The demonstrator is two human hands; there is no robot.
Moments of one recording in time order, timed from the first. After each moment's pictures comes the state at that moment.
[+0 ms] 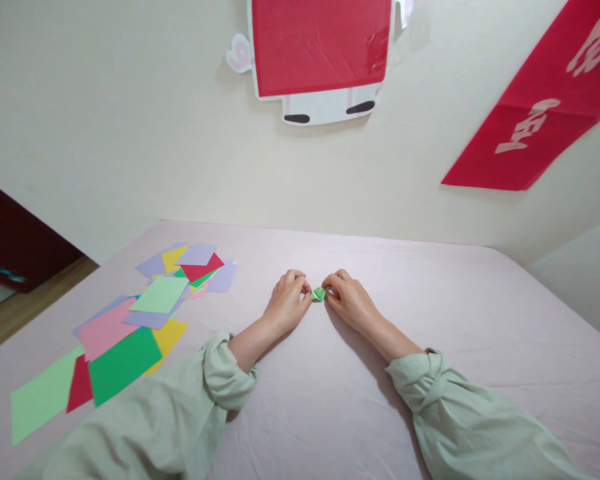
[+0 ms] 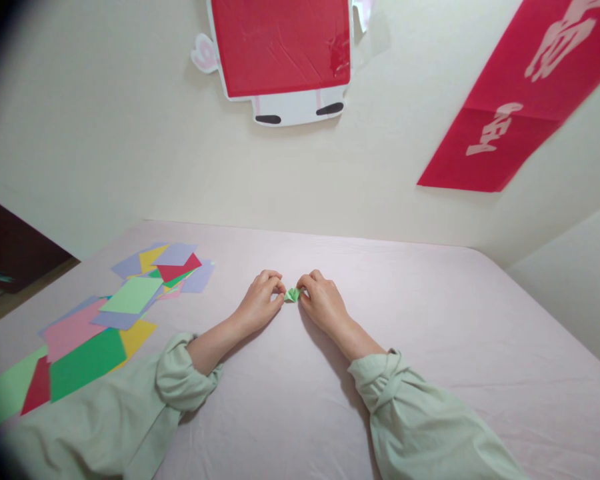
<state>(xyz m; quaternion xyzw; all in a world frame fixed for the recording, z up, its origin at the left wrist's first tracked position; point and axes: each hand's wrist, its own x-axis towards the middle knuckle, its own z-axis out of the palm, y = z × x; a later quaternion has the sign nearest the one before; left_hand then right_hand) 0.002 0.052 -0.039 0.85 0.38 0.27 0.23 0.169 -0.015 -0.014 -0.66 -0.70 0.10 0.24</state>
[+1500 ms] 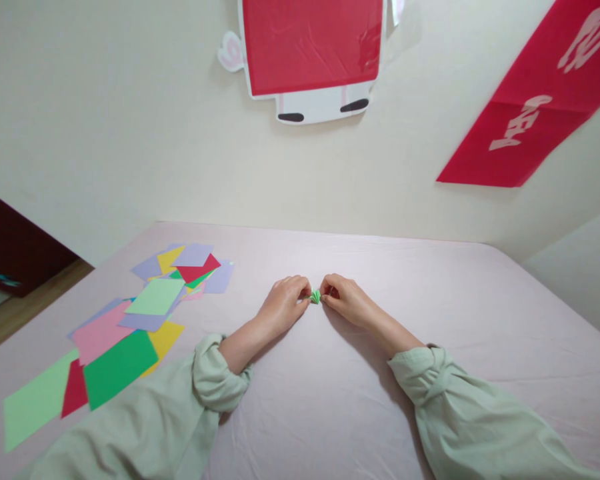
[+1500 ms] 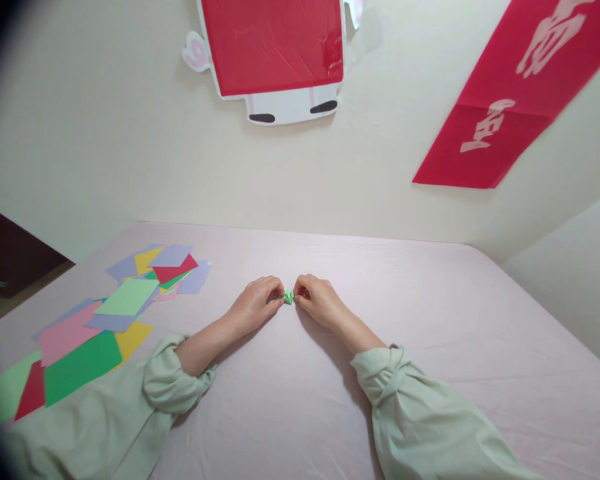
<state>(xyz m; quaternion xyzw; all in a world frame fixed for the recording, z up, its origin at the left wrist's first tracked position) -0.006 0.048 -0.016 0.90 0.30 0.22 0.22 0.181 -0.012 -0.020 -0.61 -0.71 0.20 0.29</state>
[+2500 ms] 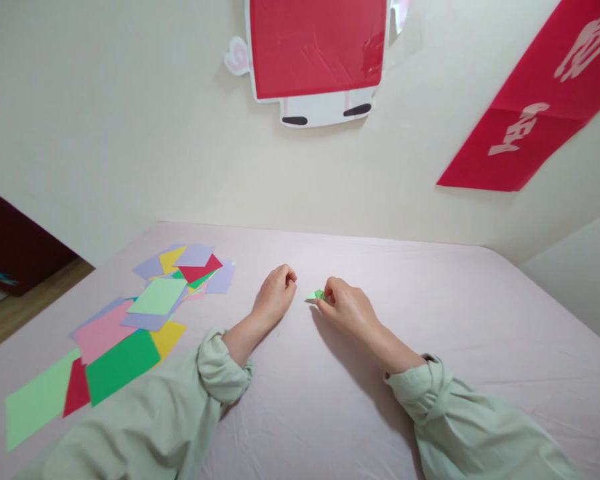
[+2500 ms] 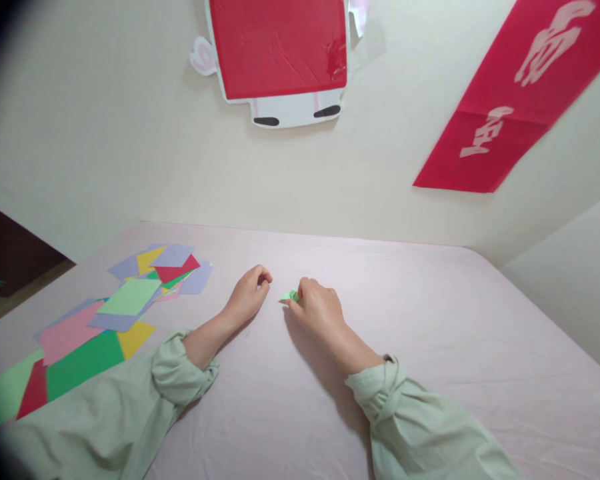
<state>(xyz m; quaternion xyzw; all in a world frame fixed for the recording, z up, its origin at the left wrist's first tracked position) -0.010 0.076 -0.039 0.80 0.42 0.33 0.26 0.150 -0.027 0.002 -0.73 -0.64 0.08 0.20</state>
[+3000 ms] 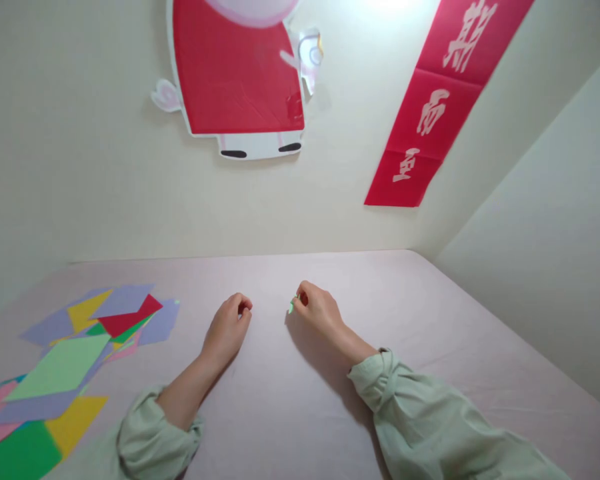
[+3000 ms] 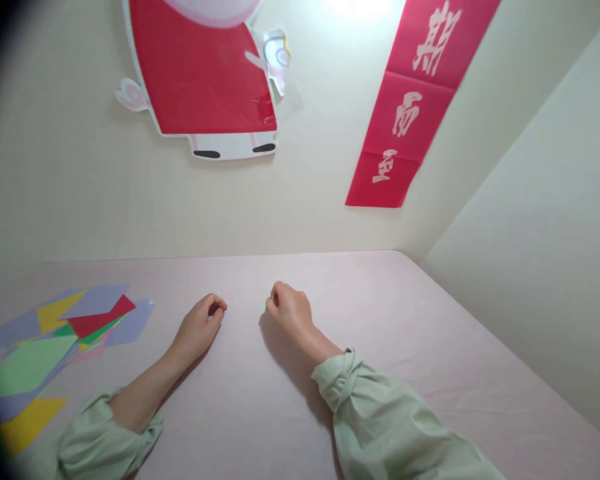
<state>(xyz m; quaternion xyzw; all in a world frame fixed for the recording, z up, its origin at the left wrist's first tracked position) -0.011 0.081 -0.040 0.81 0.41 0.32 0.27 0.187 -0.019 -0.002 -0.77 -0.58 0.04 0.28</state>
